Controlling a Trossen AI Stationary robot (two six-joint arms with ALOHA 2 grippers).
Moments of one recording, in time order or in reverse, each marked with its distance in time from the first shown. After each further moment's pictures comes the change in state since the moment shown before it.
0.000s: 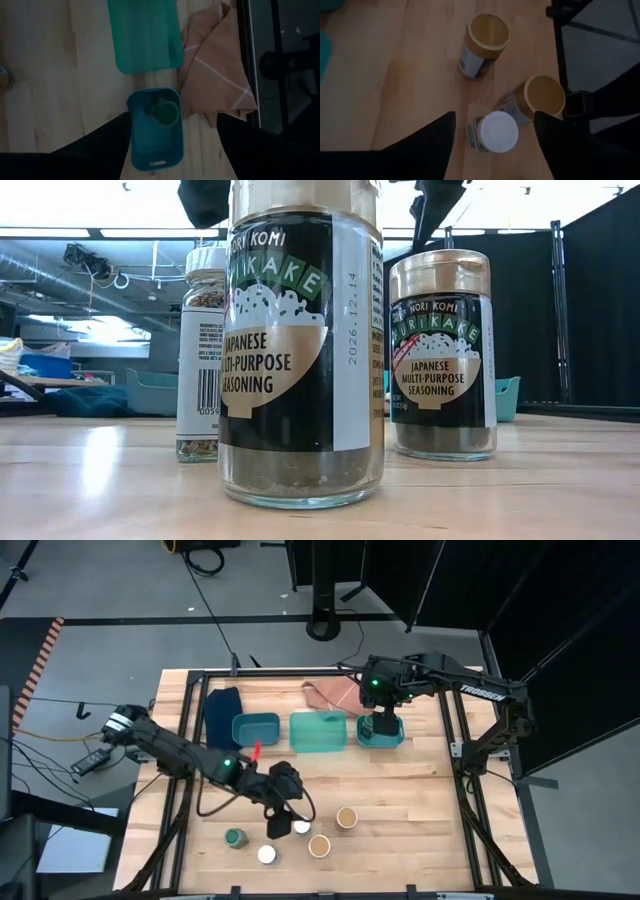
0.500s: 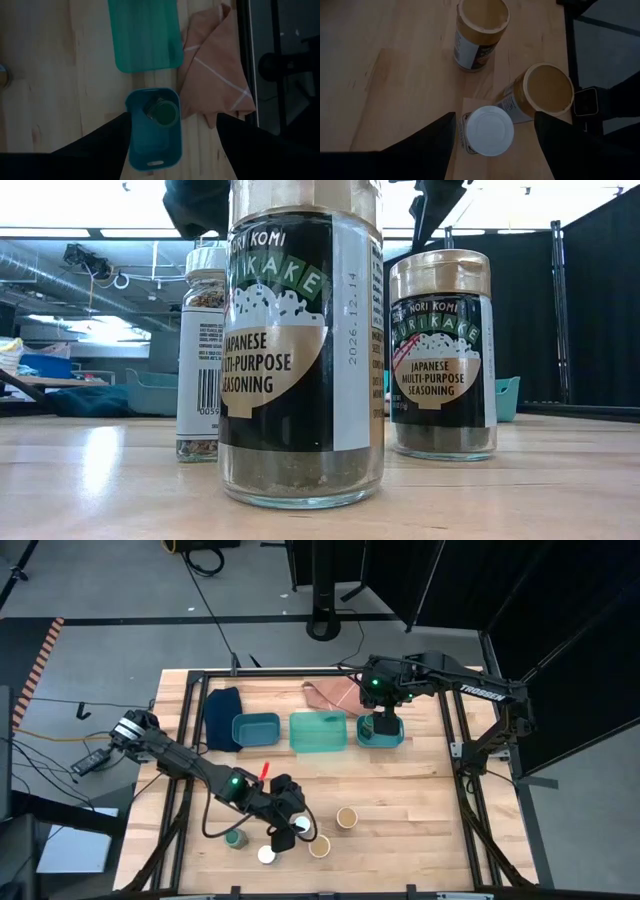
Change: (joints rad) left arm -0.081 0.084 0.000 0.036 -0.093 -0.078; right arm -0.002 0.000 0.000 0.000 0.000 -0.018
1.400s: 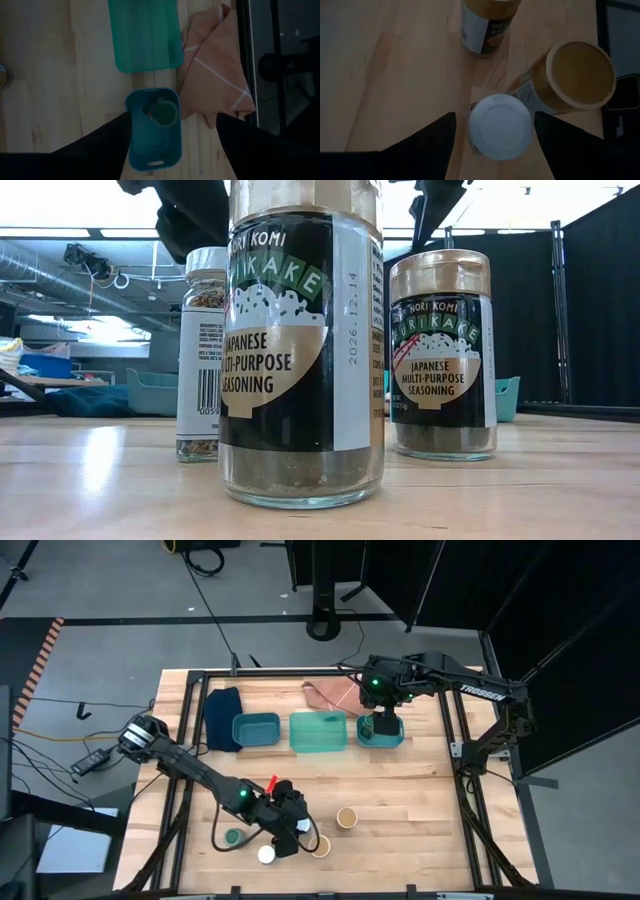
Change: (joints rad) left arm -0.028 0.095 0.000 0.000 -0.060 -0.022; right arm -0.001 0.000 0.000 0.001 0.000 -0.004
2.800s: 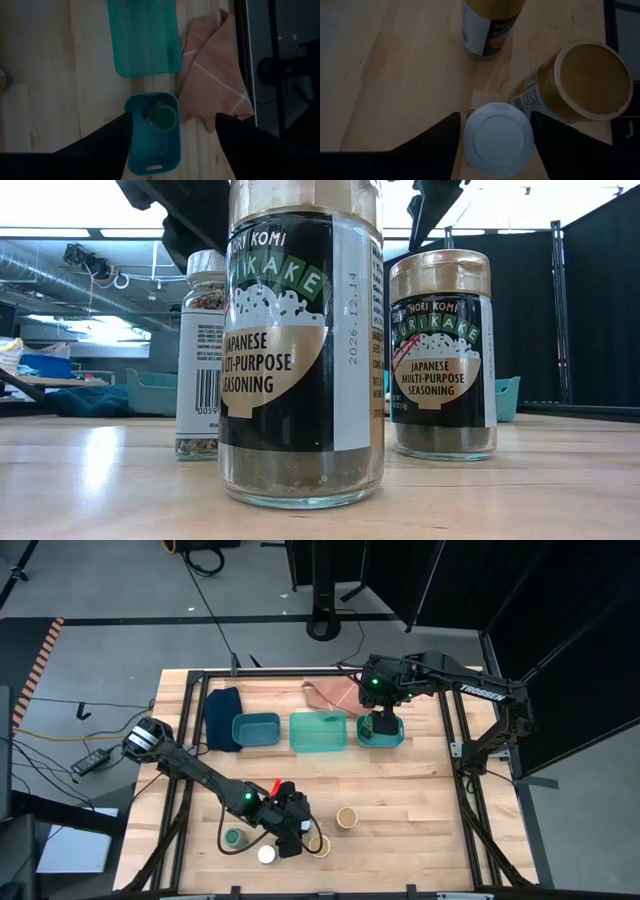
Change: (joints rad) left arm 0.002 0.036 0.000 0.038 -0.018 -0.004; right arm 0.000 0.000 0.000 0.020 0.000 -0.004
